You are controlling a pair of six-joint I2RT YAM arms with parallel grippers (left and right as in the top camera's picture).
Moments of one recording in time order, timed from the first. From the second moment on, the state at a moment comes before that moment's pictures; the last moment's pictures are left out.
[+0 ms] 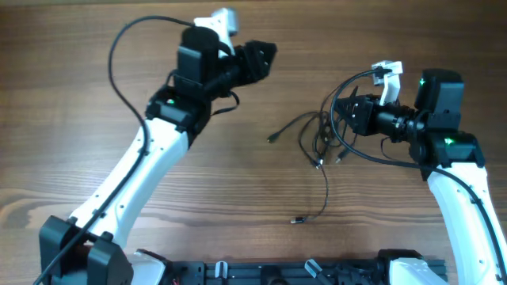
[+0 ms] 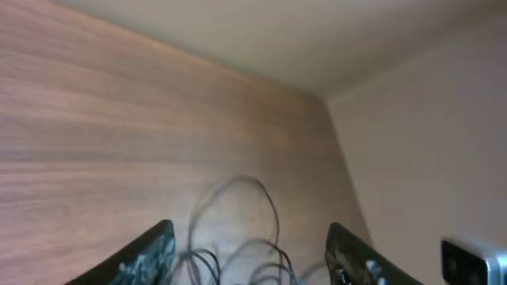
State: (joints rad) left arm -0.43 1.54 1.24 -0.12 0.32 -0.71; right arm -0.02 1.22 0.96 -0.48 -0.81 0.22
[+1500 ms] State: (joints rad) left arm -0.55 1.75 1.24 -0.26 0.00 -0.61; right arm -0.09 1.49 0.96 -0.57 -0.30 0.70
